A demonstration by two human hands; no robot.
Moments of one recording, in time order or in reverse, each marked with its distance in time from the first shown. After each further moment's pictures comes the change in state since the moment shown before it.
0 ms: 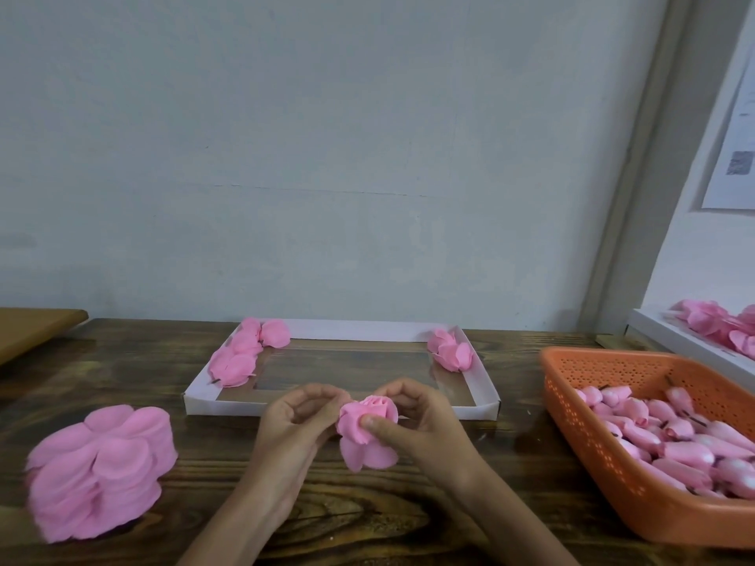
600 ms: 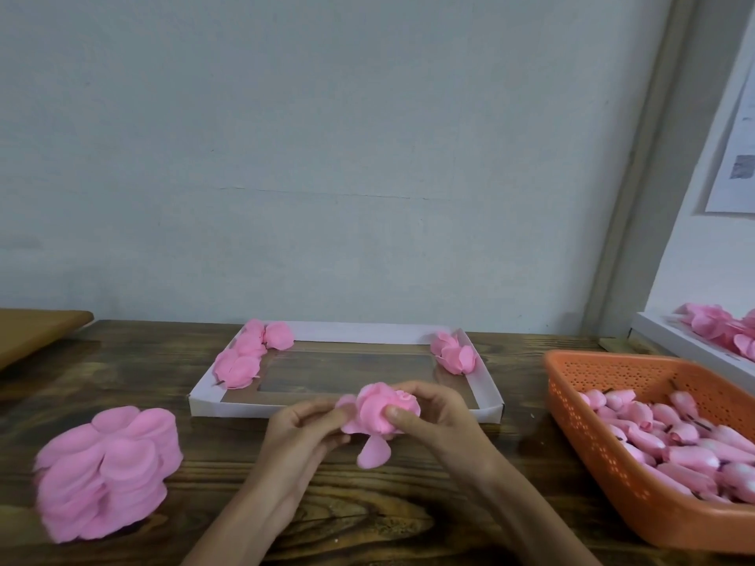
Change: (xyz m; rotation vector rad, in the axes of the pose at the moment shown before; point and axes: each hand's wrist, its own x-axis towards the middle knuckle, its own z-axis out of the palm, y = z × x) left_hand 0.002 -0.003 -0.004 0.131 0.018 -0.122; right_hand 0.000 -0.006 -0.014 0.105 -0.054 0.008
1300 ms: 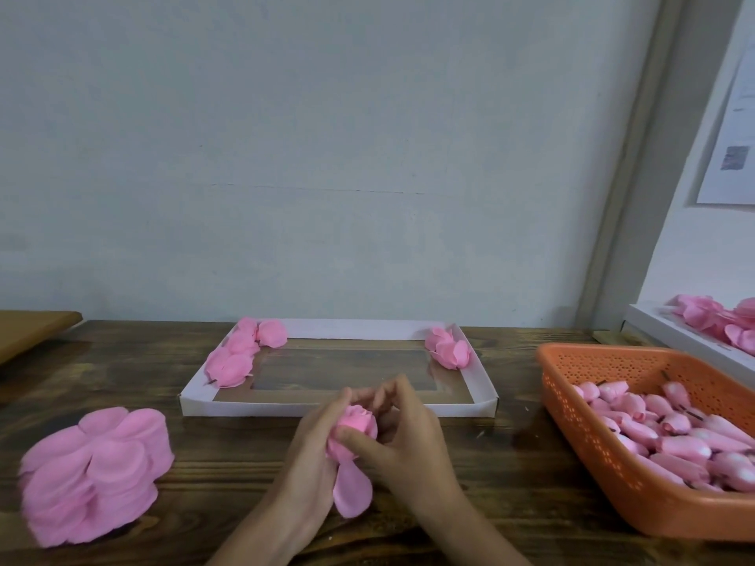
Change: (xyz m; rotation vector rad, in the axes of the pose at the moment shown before) left_hand -0.020 -0.005 0.030 -0.153 -0.135 -0.074; right_hand -0.011 0.012 0.047 -0.416 0.239 -0.084
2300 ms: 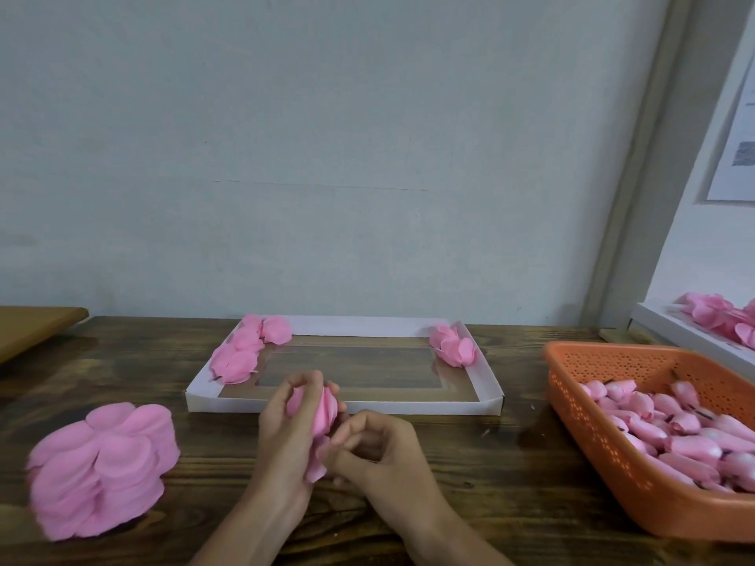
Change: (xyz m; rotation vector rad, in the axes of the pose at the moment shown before) left_hand 0.004 0.013 -0.017 0.002 0.246 0.234; right_hand -0.015 -0.021 0.021 0.409 -0.168 0.246
